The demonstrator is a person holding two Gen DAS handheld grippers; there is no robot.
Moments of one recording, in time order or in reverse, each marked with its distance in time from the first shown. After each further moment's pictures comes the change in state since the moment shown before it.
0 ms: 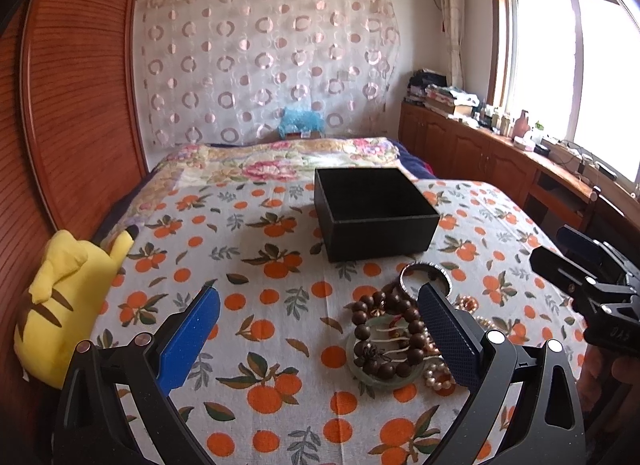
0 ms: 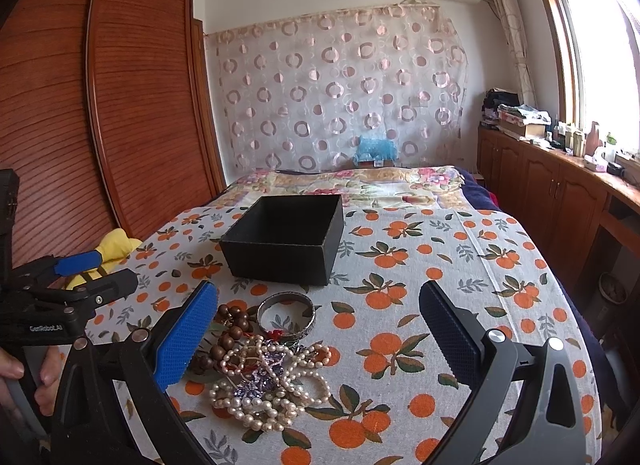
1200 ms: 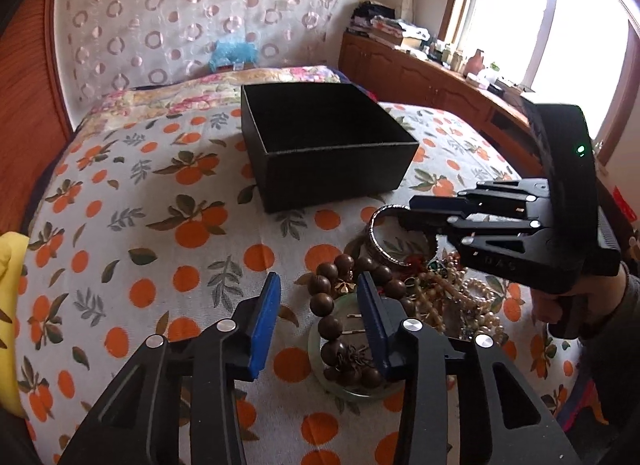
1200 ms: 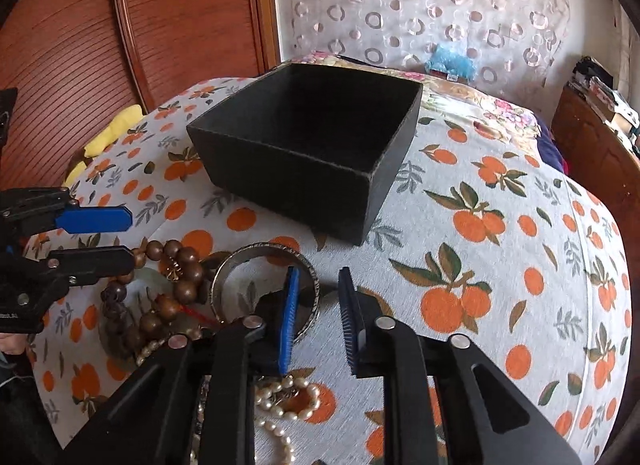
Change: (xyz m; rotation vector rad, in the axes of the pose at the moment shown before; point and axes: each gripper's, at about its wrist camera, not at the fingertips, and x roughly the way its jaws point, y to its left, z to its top) left arm 0.086 -0.008 -0.005 0.066 0.273 -0.246; right arm 0.152 -0.004 0.001 -0.217 0.447 0.175
